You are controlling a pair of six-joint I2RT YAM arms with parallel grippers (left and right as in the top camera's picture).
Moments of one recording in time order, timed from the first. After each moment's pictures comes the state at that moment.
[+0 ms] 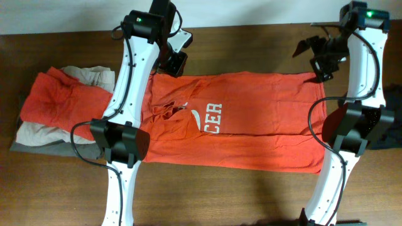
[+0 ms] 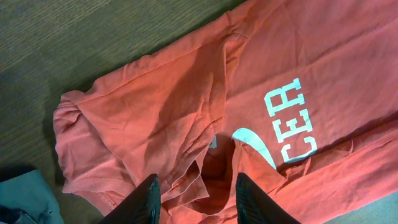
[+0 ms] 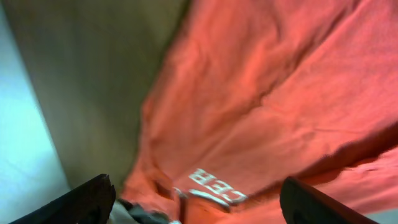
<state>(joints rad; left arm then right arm) -0.29 2.44 2.69 -1.59 0.15 0.22 -0.24 2.43 2.56 -1.61 -0.44 0.94</state>
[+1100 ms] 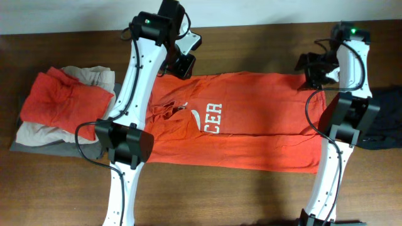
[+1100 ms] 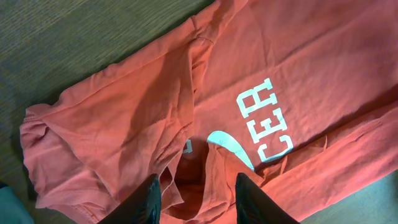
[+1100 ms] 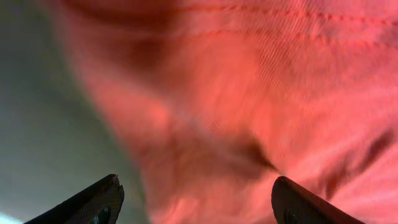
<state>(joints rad) -0.34 2.44 2.69 -1.59 0.19 0.22 -0.29 2.72 2.58 -1.45 -0.41 1.27</state>
